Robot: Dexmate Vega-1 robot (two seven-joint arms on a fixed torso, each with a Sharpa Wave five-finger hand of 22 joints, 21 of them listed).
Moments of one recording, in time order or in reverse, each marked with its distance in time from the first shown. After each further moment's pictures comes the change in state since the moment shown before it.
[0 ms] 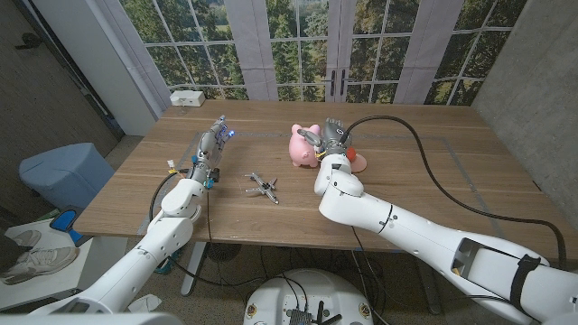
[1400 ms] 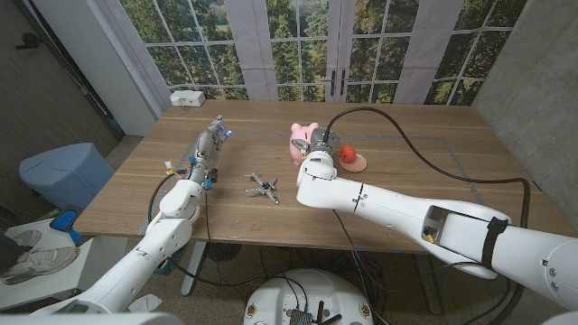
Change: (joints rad) left arm 0.009 0.000 -0.011 0.002 -0.008 -0.015 -0.005; left_hand 0.007 0.004 -0.002 -0.017 0.000 0.000 0.000 0.000 0.000 0.000 0.000 0.000 0.000 0.000 0.000 0.000 0.000 0.005 0.005 -0.019 0.000; right arm 0.209 0.111 -0.182 0.217 0.178 -0.146 -0.007; right_hand 0.159 0.043 0.041 -0.043 0.048 -0.066 -0.005 0.015 0.005 -0.045 0.045 0.008 0.009 0.037 0.018 0.035 -0.014 0.074 -0.024 0.013 -0.002
